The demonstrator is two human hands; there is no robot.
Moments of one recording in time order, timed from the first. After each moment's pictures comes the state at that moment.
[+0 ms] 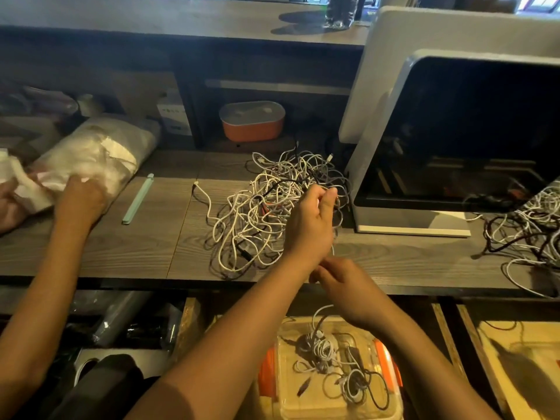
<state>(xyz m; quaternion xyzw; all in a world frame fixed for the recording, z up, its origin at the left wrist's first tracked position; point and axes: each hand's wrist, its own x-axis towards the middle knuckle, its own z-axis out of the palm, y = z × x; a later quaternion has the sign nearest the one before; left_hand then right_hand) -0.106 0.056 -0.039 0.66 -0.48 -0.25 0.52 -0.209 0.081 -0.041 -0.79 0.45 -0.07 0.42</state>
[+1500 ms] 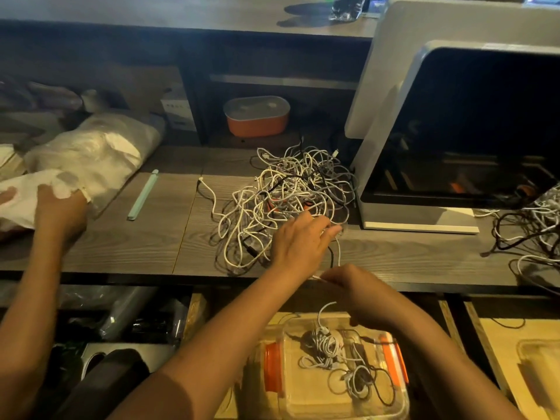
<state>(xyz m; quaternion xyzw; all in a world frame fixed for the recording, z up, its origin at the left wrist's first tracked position) -0.082 0.075 -0.073 0.73 -0.64 -0.09 0.22 -0.217 0.074 -0.053 -0.84 0.41 0.07 0.36</state>
